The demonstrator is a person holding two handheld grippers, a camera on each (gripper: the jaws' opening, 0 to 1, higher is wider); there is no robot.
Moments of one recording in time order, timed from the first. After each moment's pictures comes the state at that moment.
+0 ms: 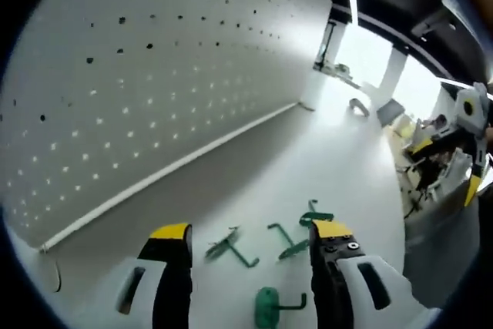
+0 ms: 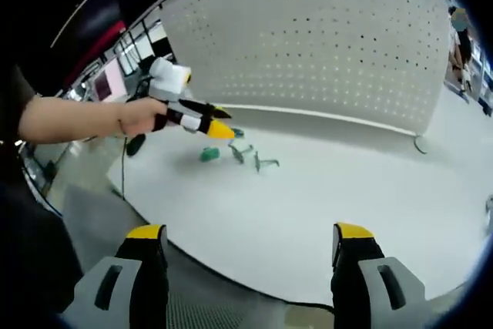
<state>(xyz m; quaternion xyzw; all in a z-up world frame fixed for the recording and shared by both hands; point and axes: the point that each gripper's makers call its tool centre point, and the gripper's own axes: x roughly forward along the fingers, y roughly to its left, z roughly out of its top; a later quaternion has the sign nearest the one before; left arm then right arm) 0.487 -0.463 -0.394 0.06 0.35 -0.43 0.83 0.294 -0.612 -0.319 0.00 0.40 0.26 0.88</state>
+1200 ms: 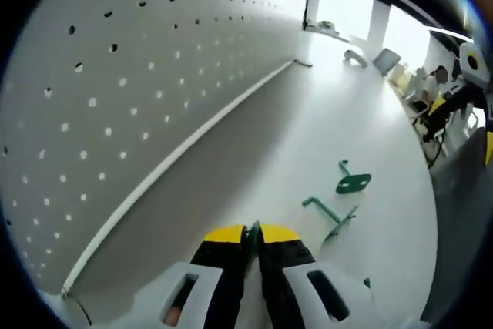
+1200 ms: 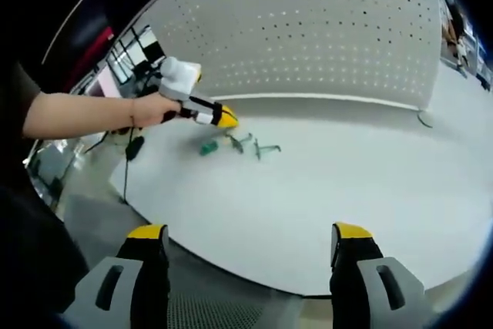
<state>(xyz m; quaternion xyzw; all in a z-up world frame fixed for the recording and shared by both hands) 0.495 -0.460 -0.421 0.17 0.37 -0.45 0.80 0.288 -0.608 -0.337 0.05 0.42 0.25 0.87</state>
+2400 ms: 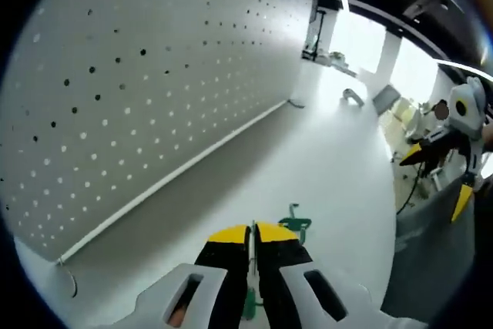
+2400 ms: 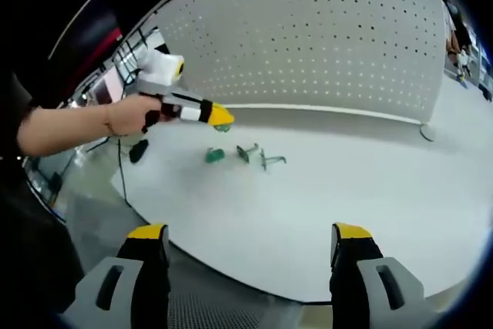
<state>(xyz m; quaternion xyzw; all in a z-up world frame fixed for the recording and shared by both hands) 0.454 -0.477 -0.347 0.07 0.34 -0.44 0.83 0.290 -0.601 -0.323 0.04 0.39 0.26 0.88</state>
